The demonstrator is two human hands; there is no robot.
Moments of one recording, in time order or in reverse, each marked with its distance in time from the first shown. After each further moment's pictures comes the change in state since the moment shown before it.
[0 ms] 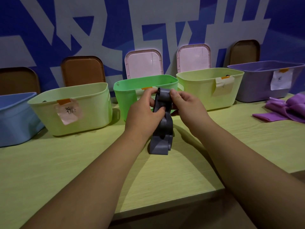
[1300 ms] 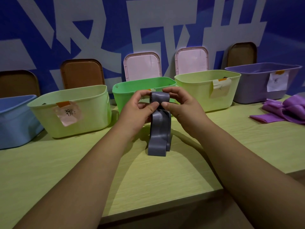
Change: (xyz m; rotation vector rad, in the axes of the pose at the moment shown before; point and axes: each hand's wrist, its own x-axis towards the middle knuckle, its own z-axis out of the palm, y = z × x) left_hand 0.014 -0.016 -0.014 -0.620 -0.221 -0.271; right_hand -0.001 -0.002 -0.008 0.215 -0.173 -0.068
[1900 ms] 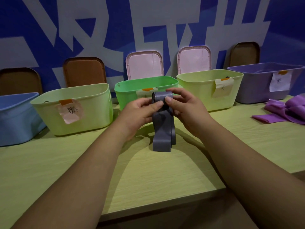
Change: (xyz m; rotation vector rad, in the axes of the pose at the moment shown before) left_hand -0.005 0.005 -0.007 -0.061 -0.112 -0.107; right_hand -0.001 0.000 -0.003 0.100 -0.011 0.068
